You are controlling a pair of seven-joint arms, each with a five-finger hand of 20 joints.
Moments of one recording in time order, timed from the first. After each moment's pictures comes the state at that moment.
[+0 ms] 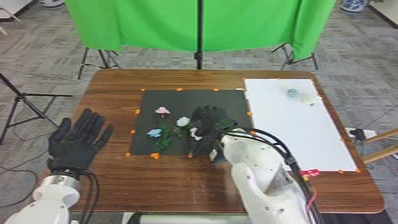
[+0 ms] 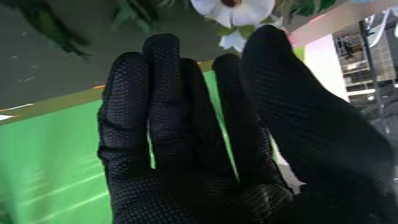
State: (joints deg) left arm 123.7 -67.7 -100.2 -123.5 1.1 15.4 6.8; right arm -90.5 -84.8 67.6 -107.2 -156.9 -26.4 5.9
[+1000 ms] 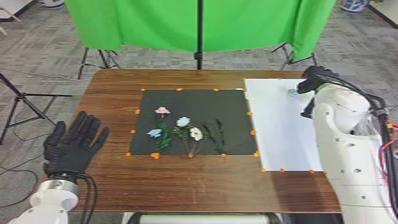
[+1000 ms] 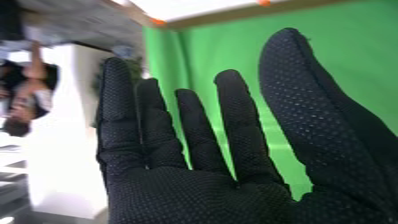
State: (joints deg) left arm 125.8 -67.9 -100.3 -124.6 1.1 15.5 9.7; right arm -71.8 -71.5 90.4 -89.3 -155.3 -29.6 20.4
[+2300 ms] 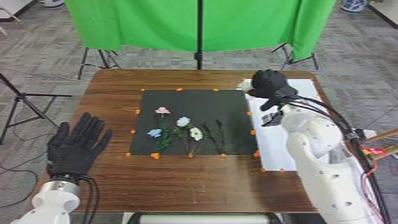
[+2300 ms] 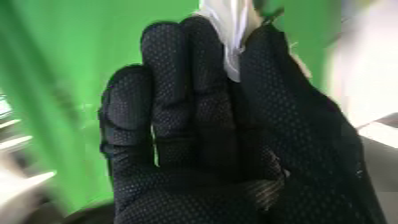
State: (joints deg) left arm 126.1 -68.5 -100.2 -124.7 3.4 15.3 7.7; right arm -81.9 -69.4 78.2 -100.9 -149.8 -12.5 -0.2
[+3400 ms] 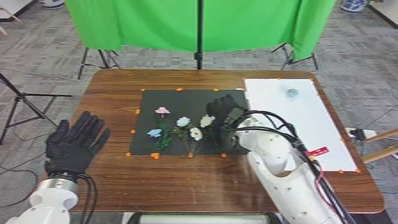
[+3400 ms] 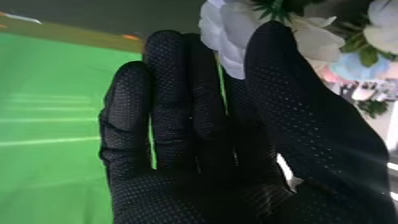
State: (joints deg) left arm 125.6 -68.0 -100.7 -125.2 6.7 17.0 6.6; right arm -80.9 -72.8 64.8 -97.5 -167.6 -17.1 -5.3
